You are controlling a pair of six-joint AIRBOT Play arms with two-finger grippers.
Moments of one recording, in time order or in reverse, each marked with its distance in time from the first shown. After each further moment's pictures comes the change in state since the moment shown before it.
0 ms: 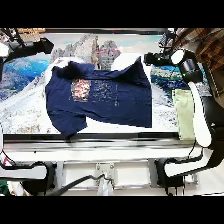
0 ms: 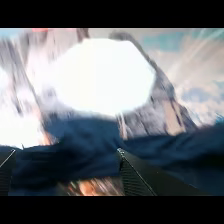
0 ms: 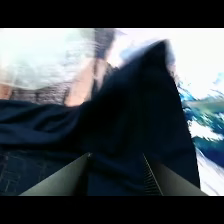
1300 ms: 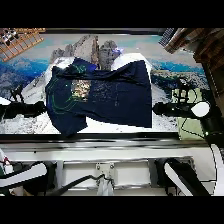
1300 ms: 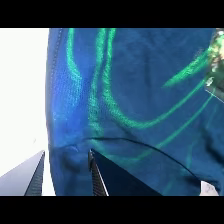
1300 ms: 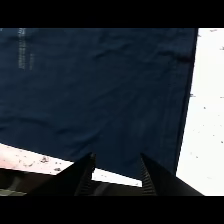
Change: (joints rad) left arm 0.315 0.170 -0.787 0.018 -0.151 0.019; right arm -0.104 0.777 -0.856 0.109 0.261 -0.034
